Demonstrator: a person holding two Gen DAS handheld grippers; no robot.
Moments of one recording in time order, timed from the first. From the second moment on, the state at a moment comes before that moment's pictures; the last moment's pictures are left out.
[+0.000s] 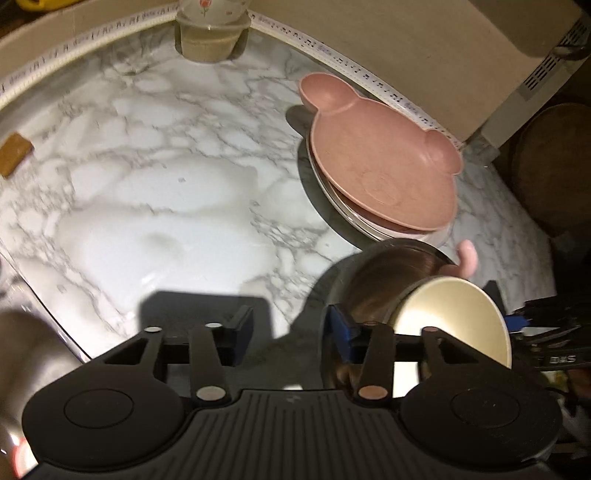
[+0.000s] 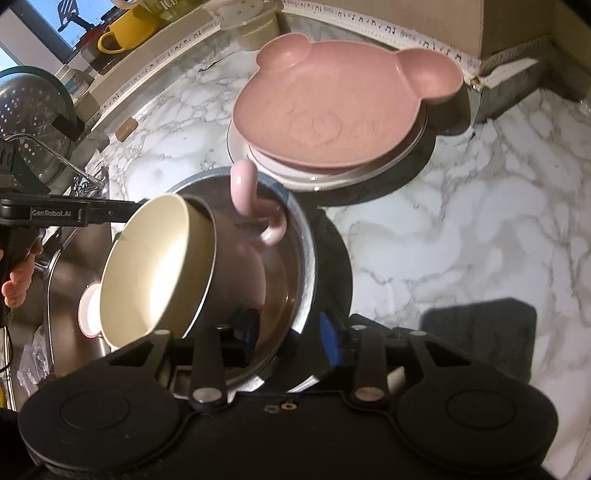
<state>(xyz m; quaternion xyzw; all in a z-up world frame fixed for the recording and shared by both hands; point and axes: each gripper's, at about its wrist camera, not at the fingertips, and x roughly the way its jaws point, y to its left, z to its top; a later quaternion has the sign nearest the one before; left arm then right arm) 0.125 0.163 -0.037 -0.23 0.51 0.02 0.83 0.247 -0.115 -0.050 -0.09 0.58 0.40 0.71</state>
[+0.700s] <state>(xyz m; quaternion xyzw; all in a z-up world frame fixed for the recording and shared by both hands) 0.120 0.138 -0.054 -0.24 0.52 0.01 0.82 0.238 -0.113 -0.059 -0.08 0.58 0.37 0.72</state>
